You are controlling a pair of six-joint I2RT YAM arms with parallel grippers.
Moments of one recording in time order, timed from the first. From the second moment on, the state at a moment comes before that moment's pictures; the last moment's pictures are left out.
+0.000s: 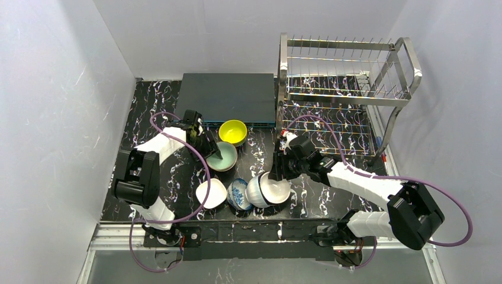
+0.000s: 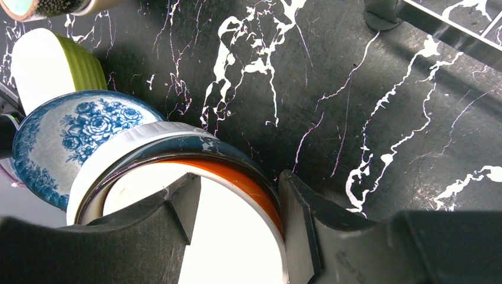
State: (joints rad) left arm -0.24 1.63 1.00 -0.65 0.25 -0.67; right arm 0.76 1.25 0.66 -0.21 -0.21 0.51
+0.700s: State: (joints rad) left arm -0.22 1.48 1.06 -0.70 0.23 -0.63; right arm 0.76 1.24 0.66 -0.22 -0.20 0.51
